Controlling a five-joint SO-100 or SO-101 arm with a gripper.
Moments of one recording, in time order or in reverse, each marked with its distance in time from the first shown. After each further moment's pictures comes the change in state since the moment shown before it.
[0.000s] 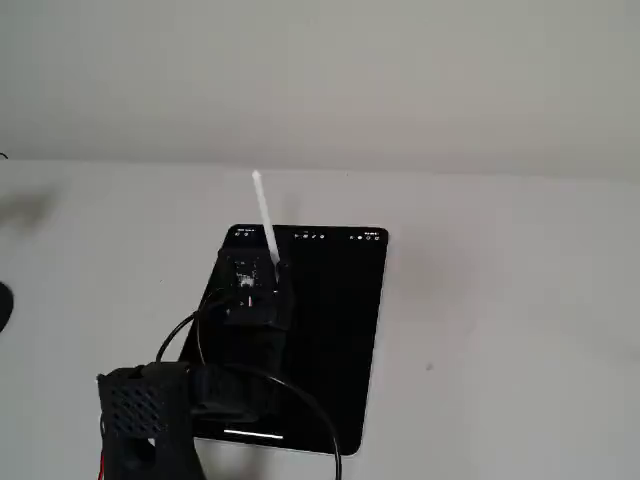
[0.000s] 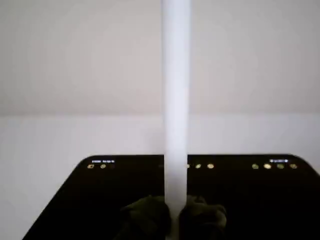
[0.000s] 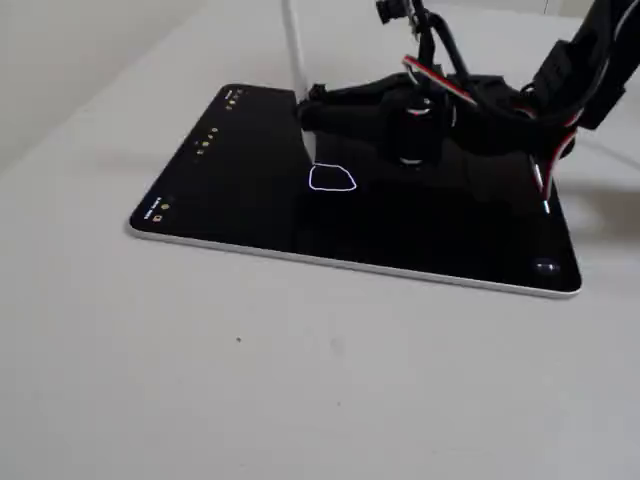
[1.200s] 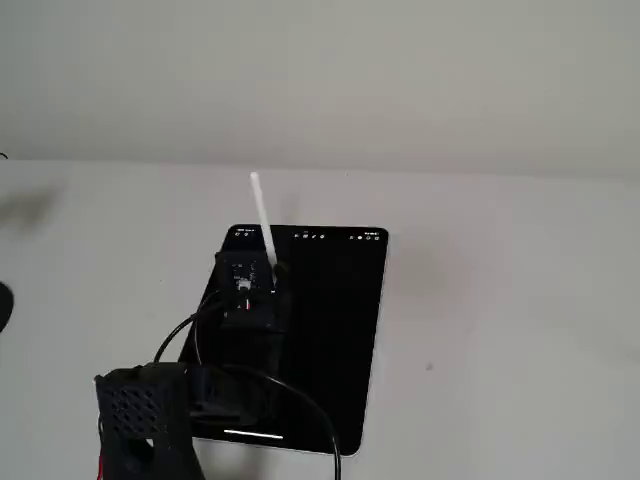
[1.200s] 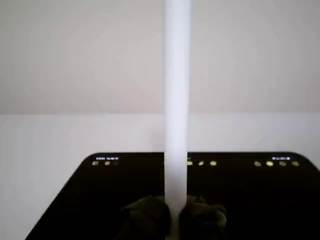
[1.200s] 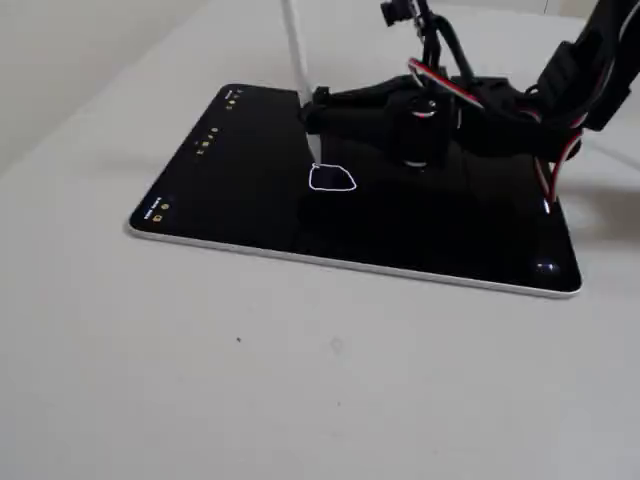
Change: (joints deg) arm -0.9 0.0 1.5 -0.9 0.0
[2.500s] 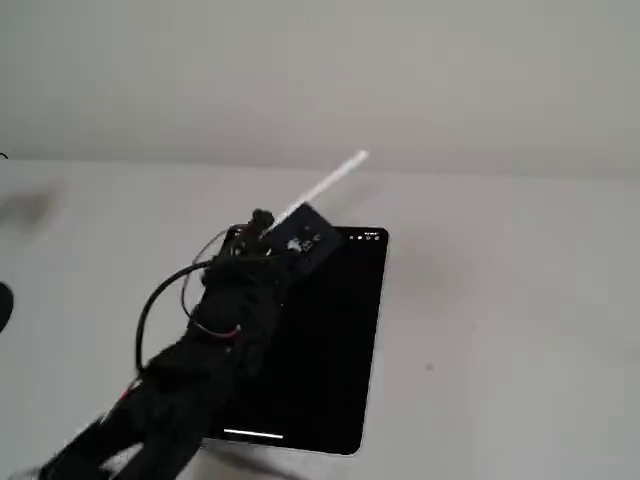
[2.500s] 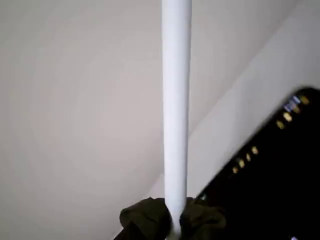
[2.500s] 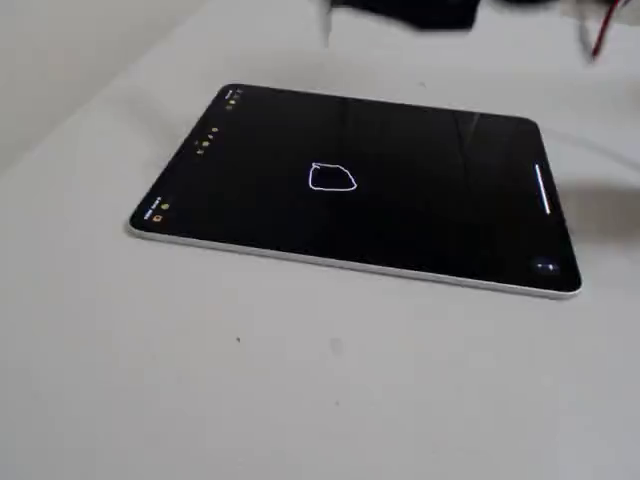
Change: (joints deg) arm 5.8 56.1 9.3 54.9 58.2
